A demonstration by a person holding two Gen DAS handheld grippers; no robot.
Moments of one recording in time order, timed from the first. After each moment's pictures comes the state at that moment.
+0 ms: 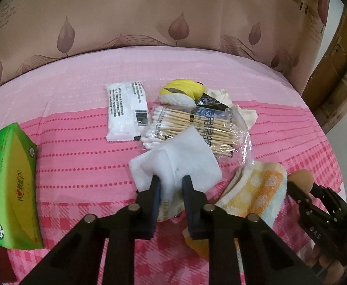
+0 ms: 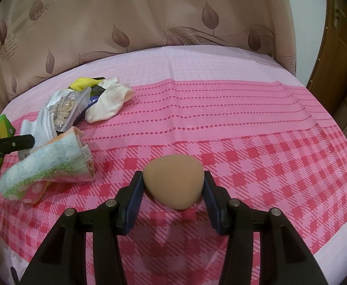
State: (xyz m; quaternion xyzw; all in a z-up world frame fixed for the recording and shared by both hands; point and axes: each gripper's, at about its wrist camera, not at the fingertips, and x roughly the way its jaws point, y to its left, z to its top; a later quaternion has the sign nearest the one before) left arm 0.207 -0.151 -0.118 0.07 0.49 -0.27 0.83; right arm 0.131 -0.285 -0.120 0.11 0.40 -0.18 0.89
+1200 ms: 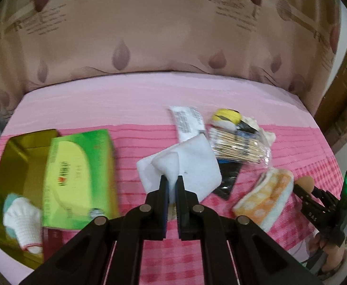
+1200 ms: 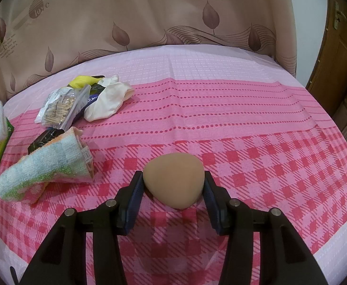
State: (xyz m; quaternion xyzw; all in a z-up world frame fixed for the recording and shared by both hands) left arm 0.201 -0.056 -0.049 0.06 0.45 -0.20 0.87; right arm 0.133 -0.283 -0.121 0.11 0.40 -0.19 0.89
